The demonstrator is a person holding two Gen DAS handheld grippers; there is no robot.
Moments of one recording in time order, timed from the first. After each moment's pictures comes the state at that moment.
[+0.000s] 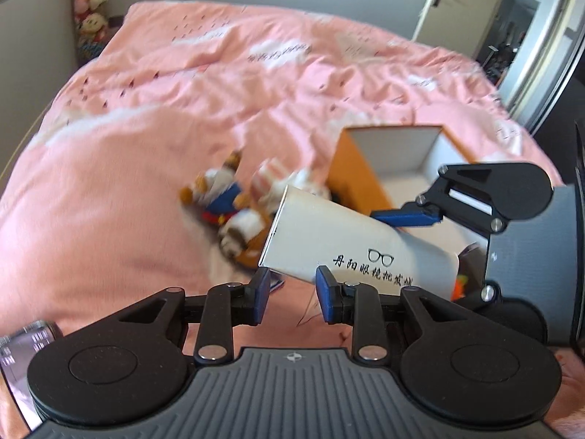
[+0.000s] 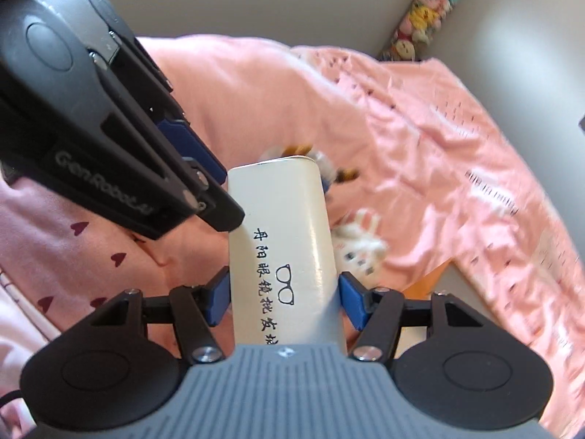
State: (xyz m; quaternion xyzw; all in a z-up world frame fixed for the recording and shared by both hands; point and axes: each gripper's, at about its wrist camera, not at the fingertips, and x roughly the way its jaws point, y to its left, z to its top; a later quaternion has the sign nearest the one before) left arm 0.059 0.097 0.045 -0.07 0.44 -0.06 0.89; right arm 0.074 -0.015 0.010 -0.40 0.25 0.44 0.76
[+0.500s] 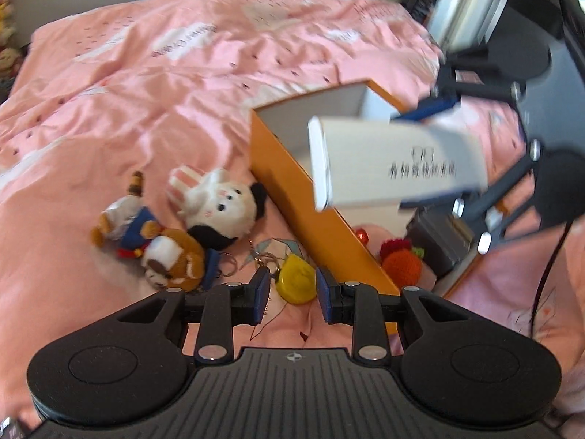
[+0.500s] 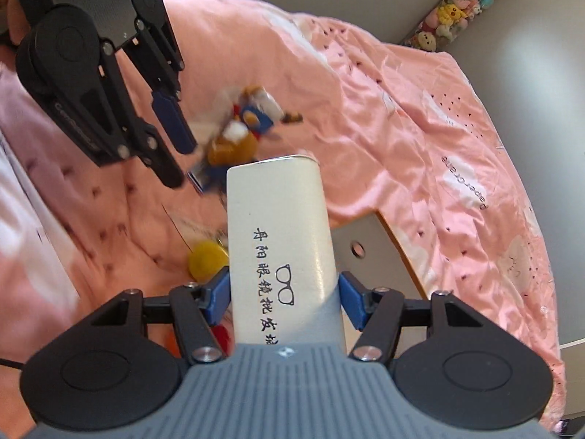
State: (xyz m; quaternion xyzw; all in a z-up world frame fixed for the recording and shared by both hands) left arm 0.106 0.040 0.023 0.02 0.48 -0.18 0.86; right arm 0.123 -0.096 0.048 -0.50 0.26 0.44 0.70
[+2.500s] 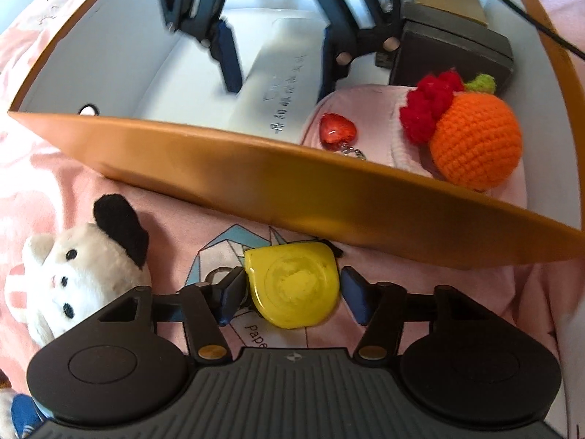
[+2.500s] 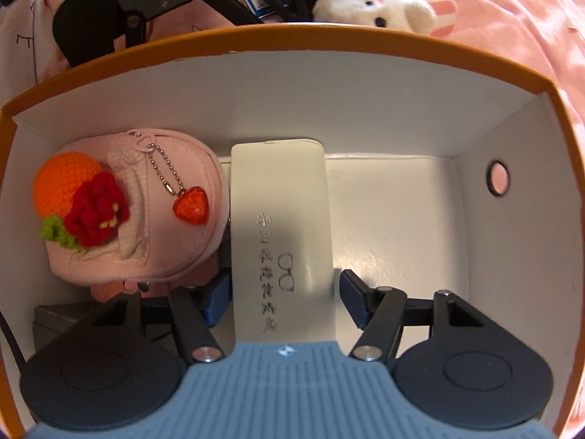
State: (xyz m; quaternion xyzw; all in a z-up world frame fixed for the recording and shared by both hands) left arm 0.116 -0.003 -0.123 0.32 0.51 -0.37 0.71; right arm 0.243 -0.090 -0.081 -0.55 0.38 0.60 0.44
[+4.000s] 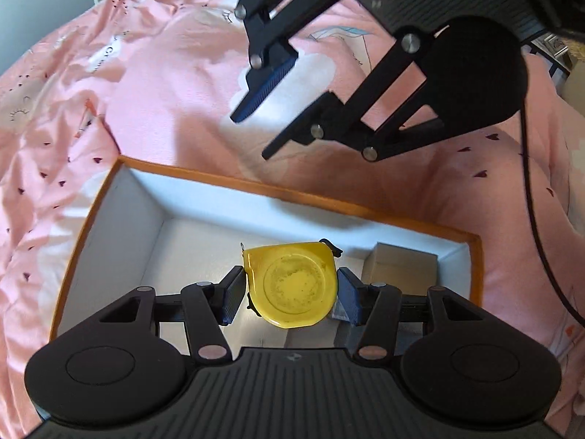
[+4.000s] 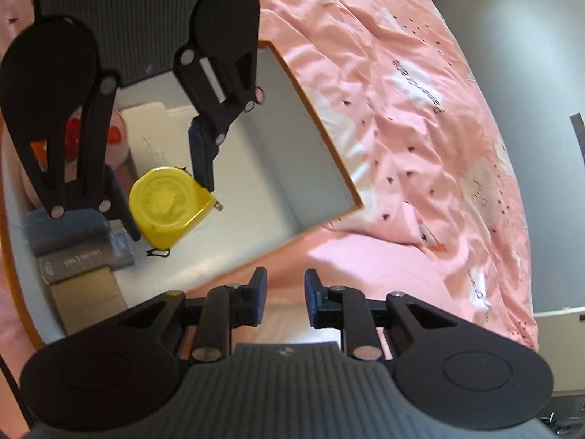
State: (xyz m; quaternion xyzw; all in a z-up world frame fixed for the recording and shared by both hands) left arm 0.220 -0.147 -0.014 0.24 0.46 -0.43 0.74; right arm 0.239 -0.236 0.038 -0.55 0.29 0.39 0.68
